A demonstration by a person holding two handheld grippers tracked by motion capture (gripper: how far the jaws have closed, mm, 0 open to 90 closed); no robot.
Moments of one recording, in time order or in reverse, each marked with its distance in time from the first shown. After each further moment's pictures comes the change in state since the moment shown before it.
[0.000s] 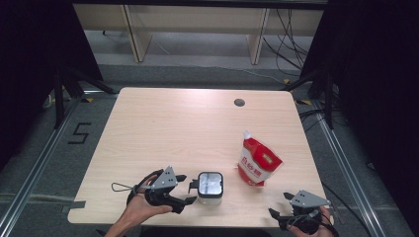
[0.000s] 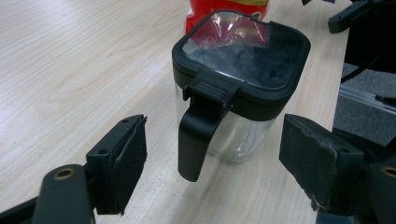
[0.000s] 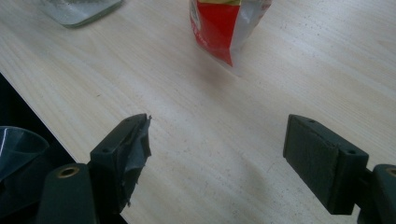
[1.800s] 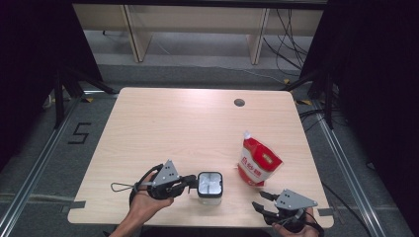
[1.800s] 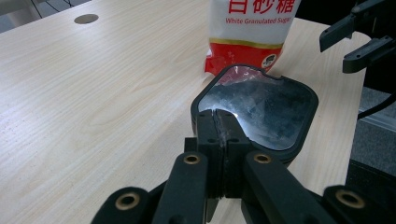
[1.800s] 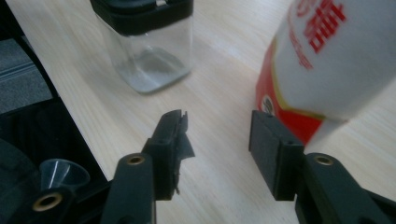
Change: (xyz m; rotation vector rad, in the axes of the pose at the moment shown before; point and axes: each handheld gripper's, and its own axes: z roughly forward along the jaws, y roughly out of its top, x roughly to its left) left arm -0.002 0.020 -0.004 -0.079 0.079 0.016; right arm 0.035 0.034 0.010 -0.161 0.101 -0.128
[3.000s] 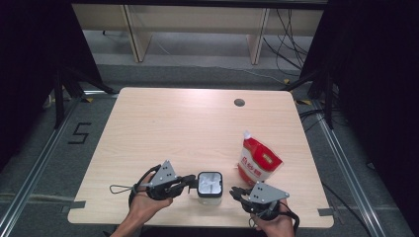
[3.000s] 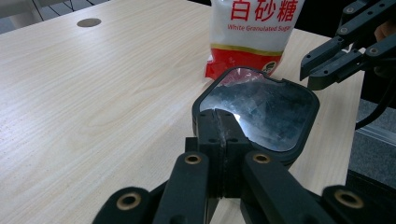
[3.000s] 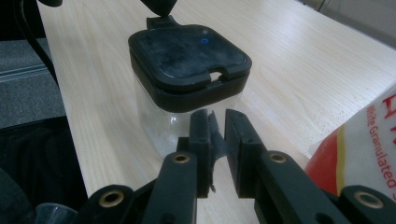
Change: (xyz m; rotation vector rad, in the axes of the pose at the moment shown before) left arm 0.000 -0.006 0.000 -0.040 -0.003 -0.046; right arm 0.022 0.040 0.045 -0.078 0.083 -0.138
